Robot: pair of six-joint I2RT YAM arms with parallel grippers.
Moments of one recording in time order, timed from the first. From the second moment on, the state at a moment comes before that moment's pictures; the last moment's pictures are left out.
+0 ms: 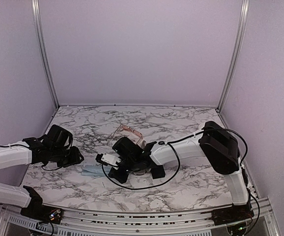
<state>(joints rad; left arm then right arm) -0.54 1.13 0.58 -0.42 -0.04 -0.71 1.11 2.22 1.51 -0.15 -0.24 -0.12</state>
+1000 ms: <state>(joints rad) -0.73 1.01 0.82 -0.73 -0.27 -0.53 1.07 2.19 1.46 -0.14 -0.26 -0.12</state>
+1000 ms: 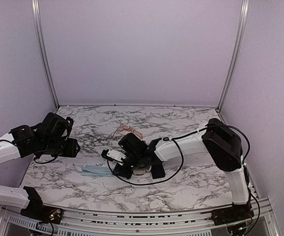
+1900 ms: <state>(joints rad) -0.71 1.03 0.82 -0.73 -0.29 -0.51 1.06 2.20 1.48 -0.13 -0.36 -0.13</state>
